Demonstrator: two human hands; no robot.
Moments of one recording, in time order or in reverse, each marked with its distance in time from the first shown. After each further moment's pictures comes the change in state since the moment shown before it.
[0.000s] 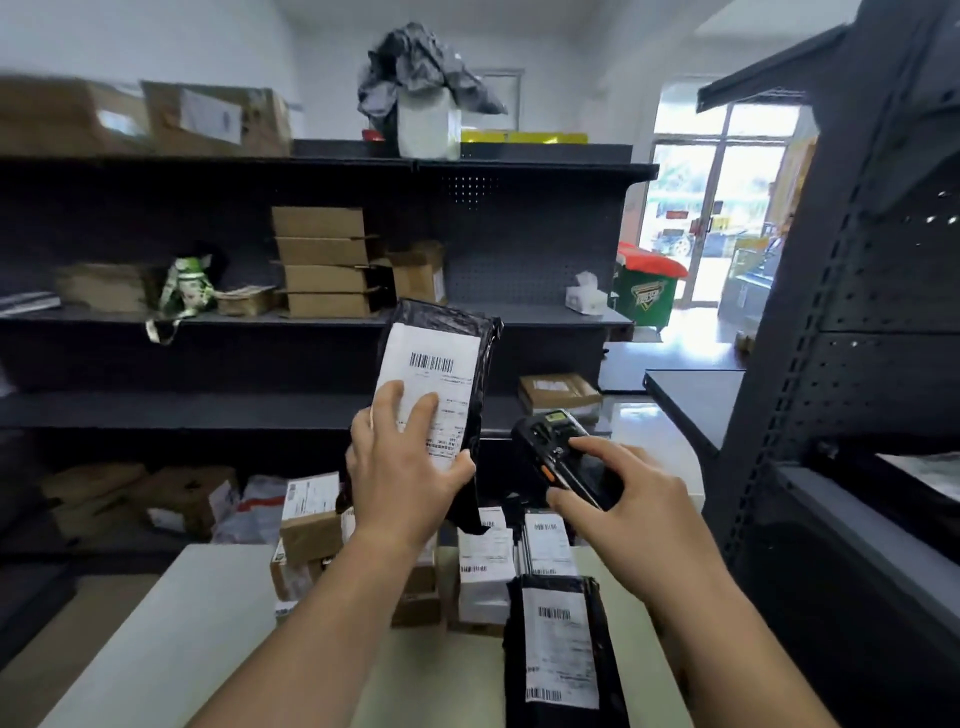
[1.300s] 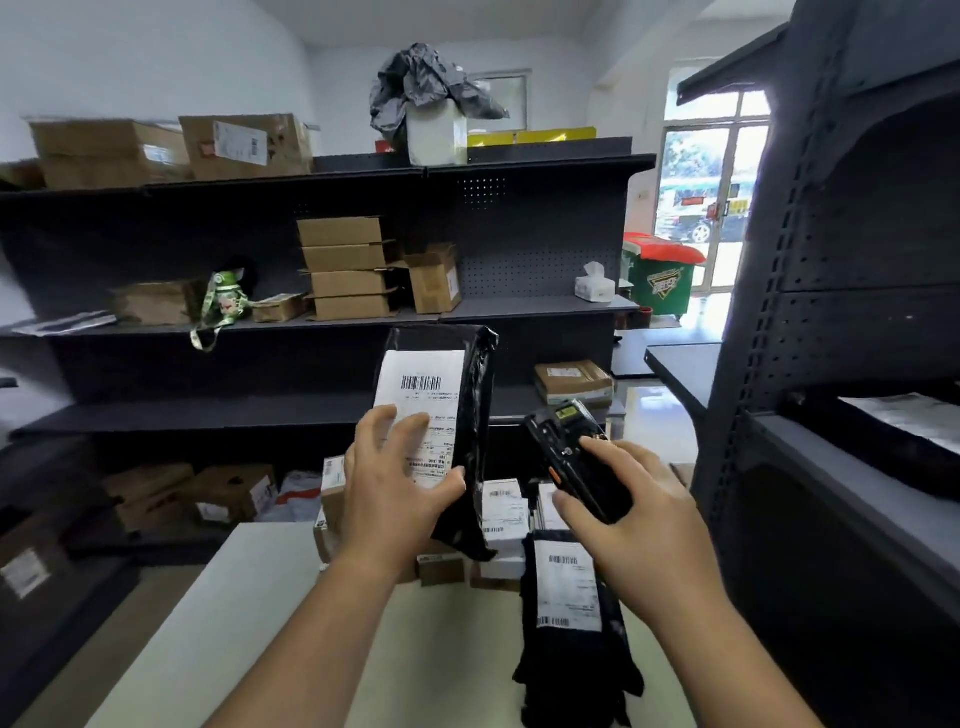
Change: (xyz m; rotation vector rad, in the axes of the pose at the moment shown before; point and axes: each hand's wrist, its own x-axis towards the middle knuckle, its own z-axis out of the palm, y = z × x) left_hand -0.074 0.005 -0.071 -0.280 -0.050 -0.099; right_hand -0.082 0.005 -0.001 0.037 0.169 -0.098
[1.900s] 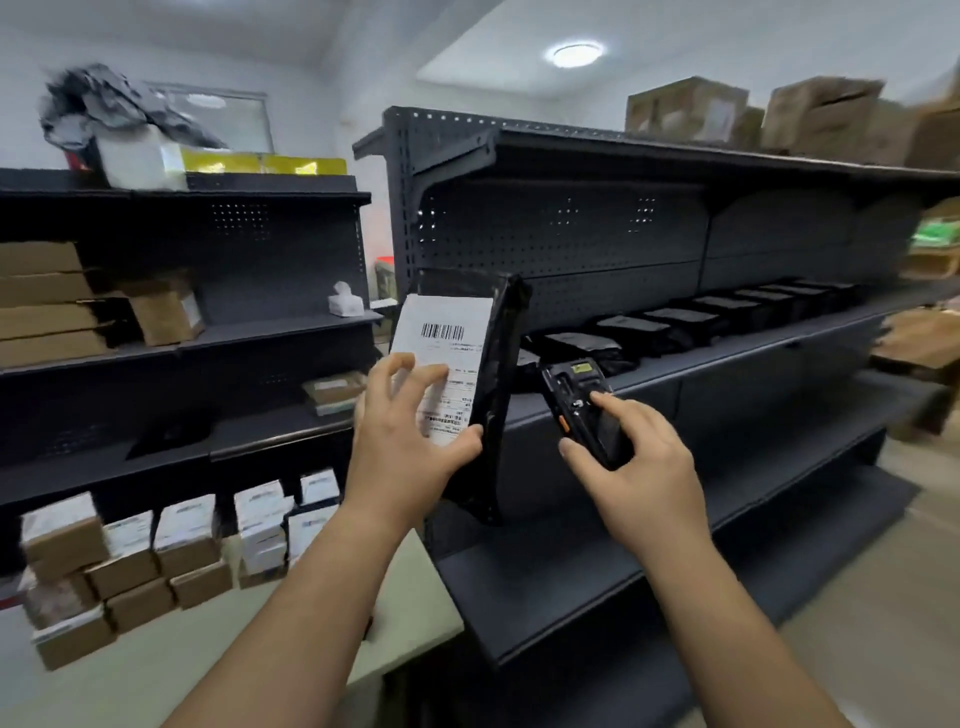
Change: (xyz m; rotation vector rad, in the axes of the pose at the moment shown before) left_hand -0.186 0.270 0.031 -0.464 -0.288 0.429; right_hand -0.204 0.040 -0.281 -0.177 0.496 0.195
